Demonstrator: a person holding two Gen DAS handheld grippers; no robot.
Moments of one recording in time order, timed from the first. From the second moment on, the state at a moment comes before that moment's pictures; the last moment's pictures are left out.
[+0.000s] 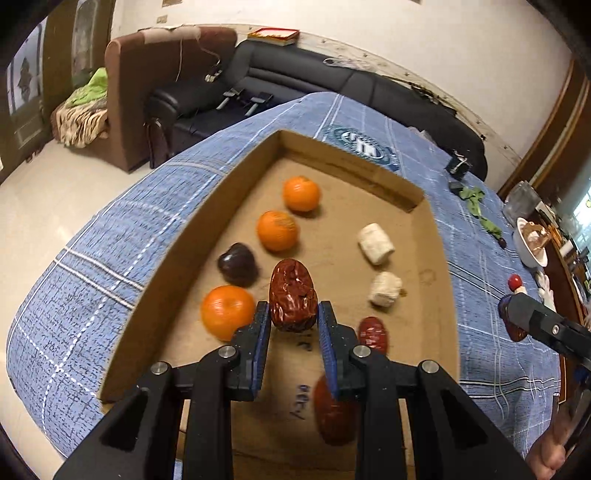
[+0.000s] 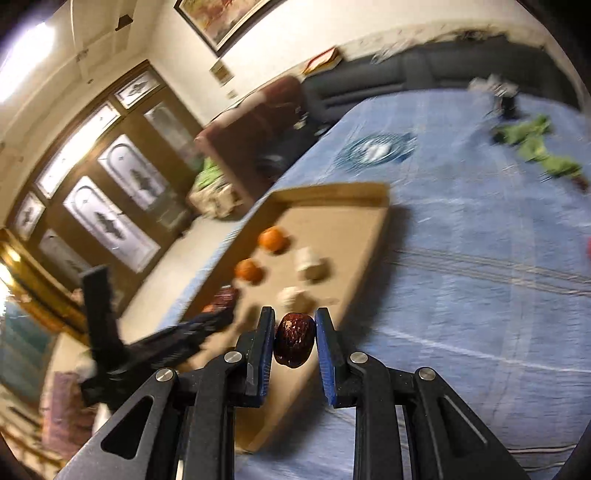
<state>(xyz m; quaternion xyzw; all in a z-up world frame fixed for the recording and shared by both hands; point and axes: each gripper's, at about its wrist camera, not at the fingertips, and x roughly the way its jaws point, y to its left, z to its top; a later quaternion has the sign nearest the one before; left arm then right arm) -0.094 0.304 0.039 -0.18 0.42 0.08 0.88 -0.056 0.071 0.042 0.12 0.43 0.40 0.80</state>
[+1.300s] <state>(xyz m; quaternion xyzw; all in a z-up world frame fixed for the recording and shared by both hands) -0.122 0.303 0.078 -0.18 0.37 0.09 0.91 -0.085 0.074 0.041 0.01 0.39 0.31 0.87</state>
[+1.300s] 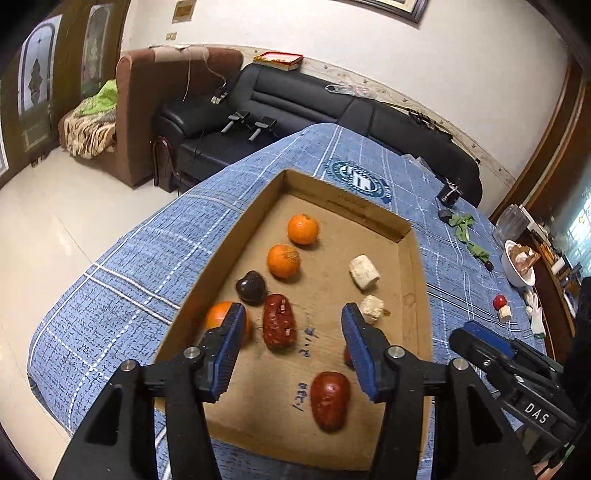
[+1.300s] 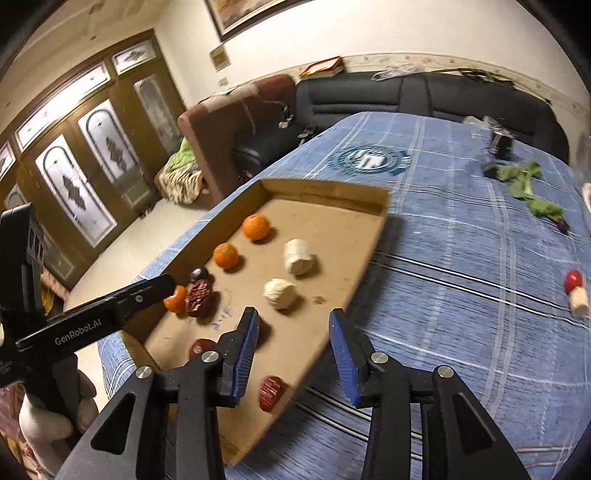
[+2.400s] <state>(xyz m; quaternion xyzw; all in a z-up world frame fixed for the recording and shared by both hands) -0.098 0.115 0.112 0.01 0.36 0.00 0.93 -0.082 -0.160 0.017 0.10 0.40 0.14 0.90</state>
